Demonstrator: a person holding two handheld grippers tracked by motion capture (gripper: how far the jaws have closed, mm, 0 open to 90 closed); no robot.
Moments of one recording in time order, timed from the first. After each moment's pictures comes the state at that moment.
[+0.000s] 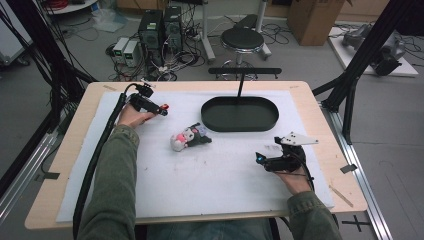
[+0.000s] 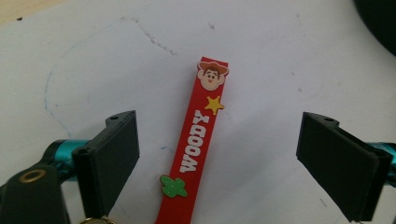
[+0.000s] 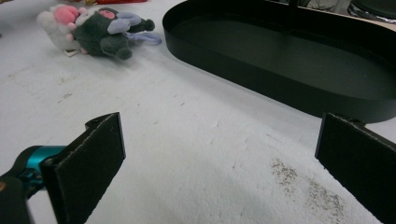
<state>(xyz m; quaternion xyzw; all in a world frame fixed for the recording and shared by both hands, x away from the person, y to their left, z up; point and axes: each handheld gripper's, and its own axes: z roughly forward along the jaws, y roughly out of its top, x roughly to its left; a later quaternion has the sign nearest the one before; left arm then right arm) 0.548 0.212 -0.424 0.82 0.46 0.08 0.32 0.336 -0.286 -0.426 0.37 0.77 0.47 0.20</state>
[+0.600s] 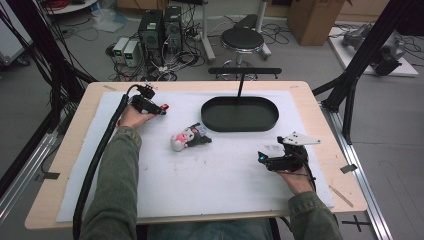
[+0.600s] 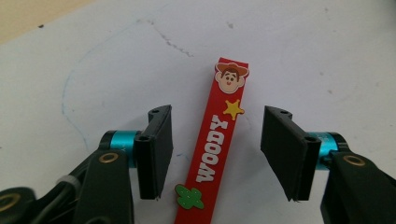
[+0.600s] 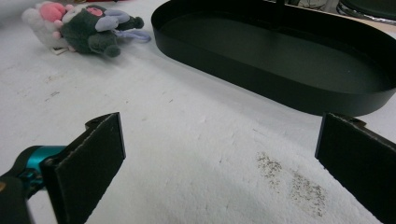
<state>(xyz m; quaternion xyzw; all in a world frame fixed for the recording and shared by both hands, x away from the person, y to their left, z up) 0.547 0.205 -0.431 0.83 0.46 0.13 0.30 0.336 -0.292 -0.426 0.38 0.77 0.47 0.21</state>
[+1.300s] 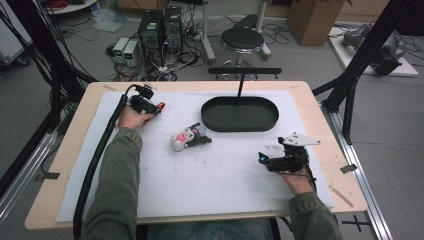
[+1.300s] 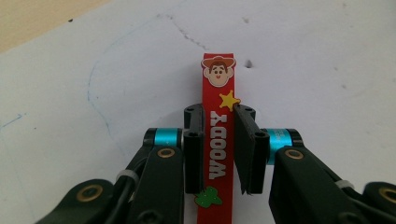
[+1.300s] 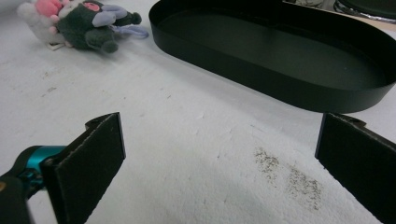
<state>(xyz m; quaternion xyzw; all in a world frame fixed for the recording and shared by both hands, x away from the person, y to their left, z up) 0.541 0.207 -0.424 0.82 0.47 0.15 0.28 0.334 -0.292 -0.425 0.38 0.77 0.46 0.22</state>
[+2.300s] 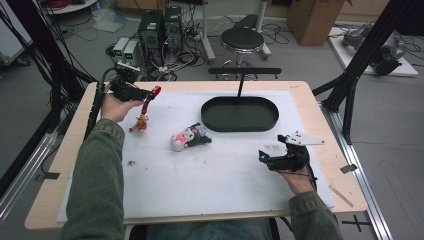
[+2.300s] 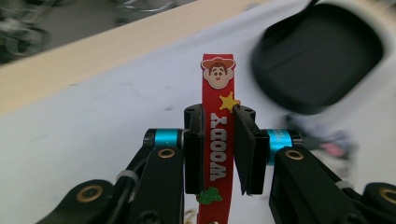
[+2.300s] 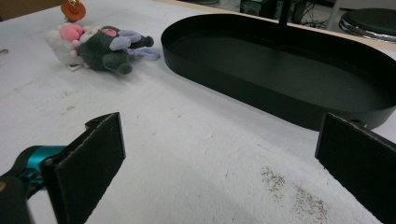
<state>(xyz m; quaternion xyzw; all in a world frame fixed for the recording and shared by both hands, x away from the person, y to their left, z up) 0.484 0.224 -0.313 0.78 0.45 0.10 0.41 0.333 -0.293 -0.419 0.37 0.76 0.49 0.21</state>
